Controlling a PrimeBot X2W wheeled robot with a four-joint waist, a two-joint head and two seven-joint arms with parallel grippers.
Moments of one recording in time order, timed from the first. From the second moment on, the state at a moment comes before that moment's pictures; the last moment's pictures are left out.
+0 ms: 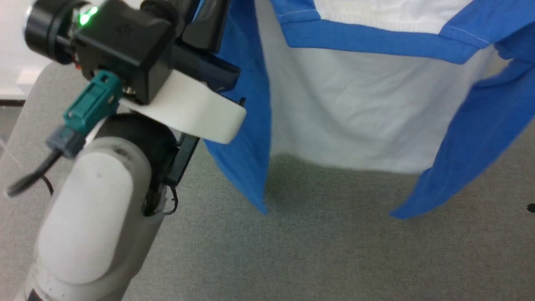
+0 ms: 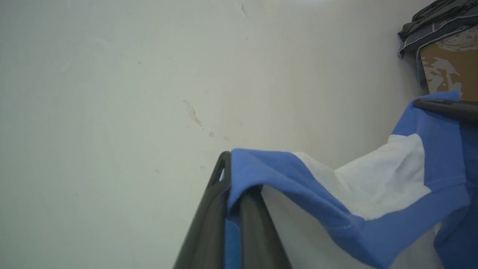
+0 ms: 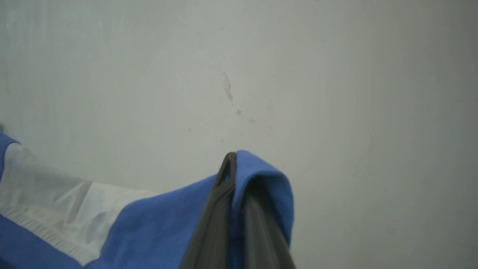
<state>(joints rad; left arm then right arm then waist) -0.78 0.26 -0.39 -0.36 -0.20 0.08 0.27 -0.60 -0.25 -0.14 -0.37 0.49 0.13 0.38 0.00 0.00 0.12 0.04</state>
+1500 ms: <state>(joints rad) -1.69 0.21 -0.48 0.36 0.02 0.09 0.04 -1.55 -0.53 0.13 0.40 0.49 0.13 0.10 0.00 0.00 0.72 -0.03</state>
